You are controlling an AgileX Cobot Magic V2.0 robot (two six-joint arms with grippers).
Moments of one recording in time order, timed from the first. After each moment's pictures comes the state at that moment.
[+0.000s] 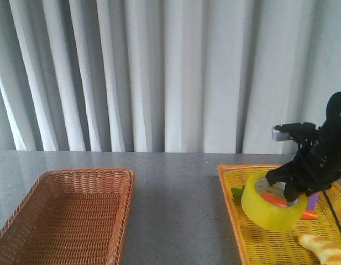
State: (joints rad) left arm -0.33 0.73 -0.65 -0.22 0.48 0.26; right arm 0.03 1.89 -1.85 0.07 1.25 -0.16
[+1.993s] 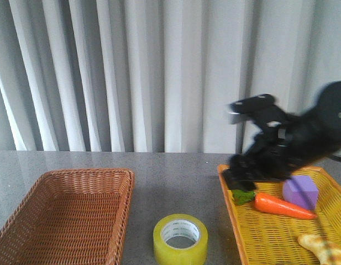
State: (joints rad) left arm -0.33 0.73 -0.65 -0.22 0.48 0.26; right arm 0.26 1.56 -1.56 0.13 0.96 -0.22
